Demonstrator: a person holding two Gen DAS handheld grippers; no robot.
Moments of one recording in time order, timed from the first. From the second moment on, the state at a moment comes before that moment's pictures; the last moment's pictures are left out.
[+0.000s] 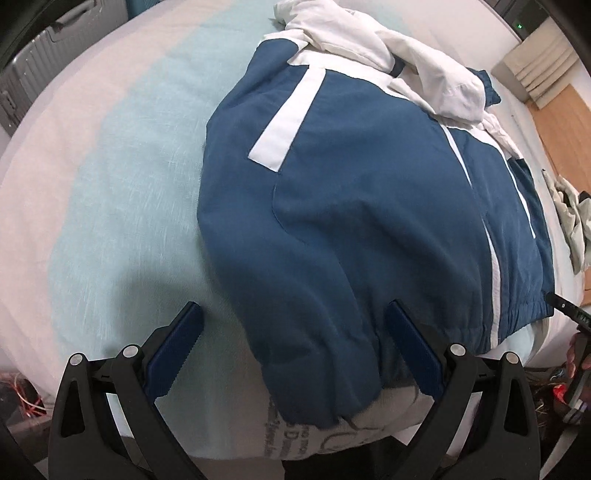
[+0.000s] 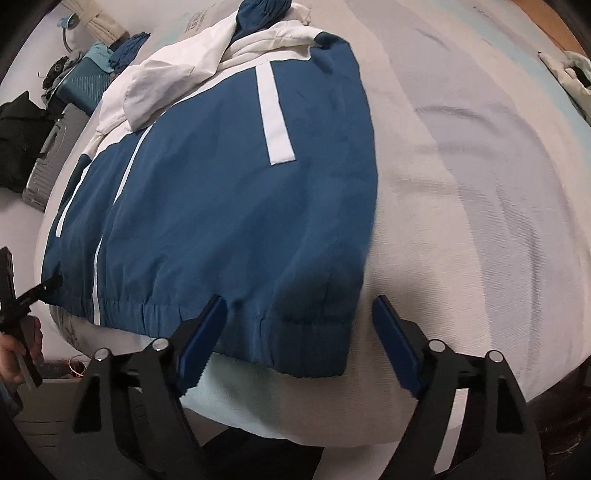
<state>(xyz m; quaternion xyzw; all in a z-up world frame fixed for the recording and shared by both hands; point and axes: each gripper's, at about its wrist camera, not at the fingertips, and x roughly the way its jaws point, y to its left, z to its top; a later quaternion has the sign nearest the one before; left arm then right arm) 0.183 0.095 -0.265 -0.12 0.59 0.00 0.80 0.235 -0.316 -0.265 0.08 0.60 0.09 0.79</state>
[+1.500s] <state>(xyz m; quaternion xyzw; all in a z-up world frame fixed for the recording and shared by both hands) 0.182 0.054 -0.274 -0.08 0.62 -0.03 0.78 0.249 -0.281 -0.285 0.06 0.62 0.09 0.77</state>
